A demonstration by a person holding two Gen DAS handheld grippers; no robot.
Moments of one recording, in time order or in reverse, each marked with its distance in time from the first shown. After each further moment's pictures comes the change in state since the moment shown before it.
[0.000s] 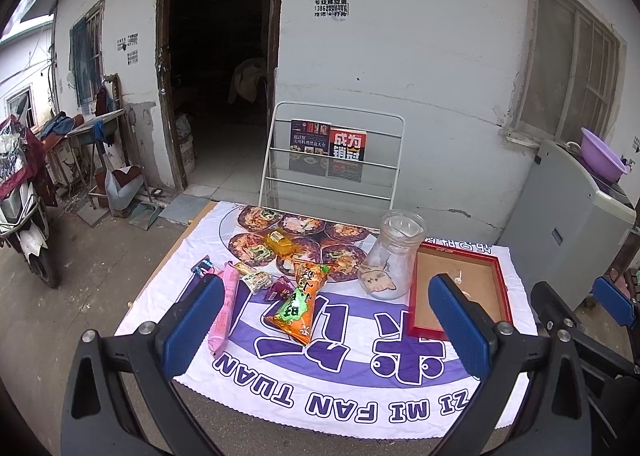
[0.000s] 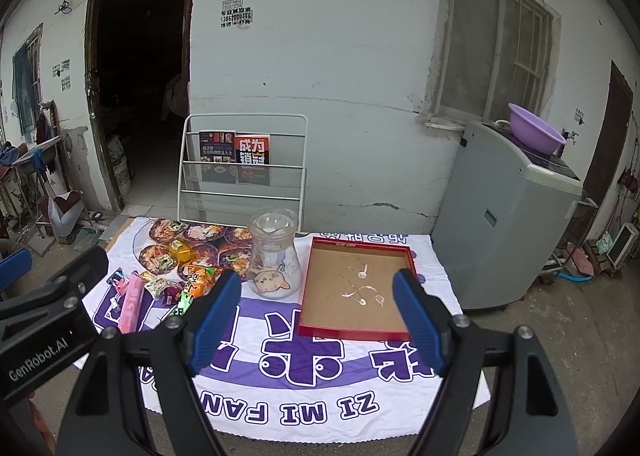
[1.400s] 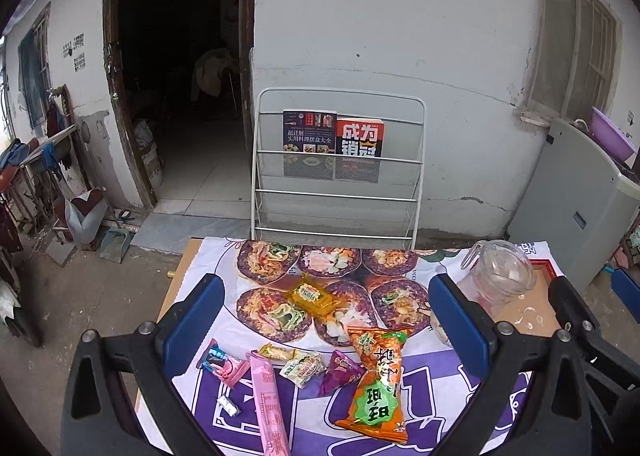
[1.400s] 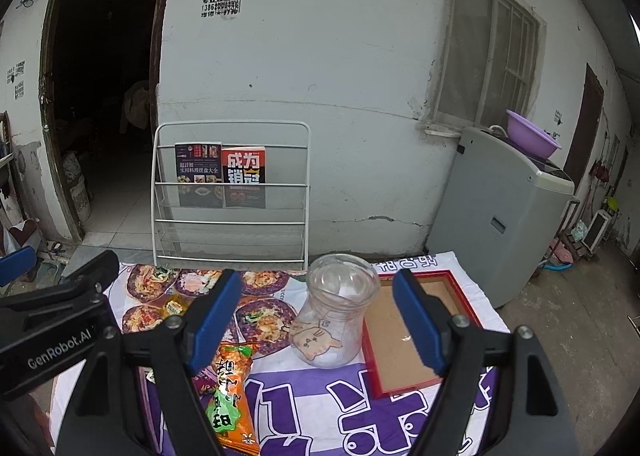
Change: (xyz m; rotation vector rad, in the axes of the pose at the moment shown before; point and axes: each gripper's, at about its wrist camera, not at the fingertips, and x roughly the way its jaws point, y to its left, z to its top) left arm 0.239 0.137 0.093 0.117 0.083 -0.108; right arm 0.184 0.201 0.063 0.055 0.018 -0.160
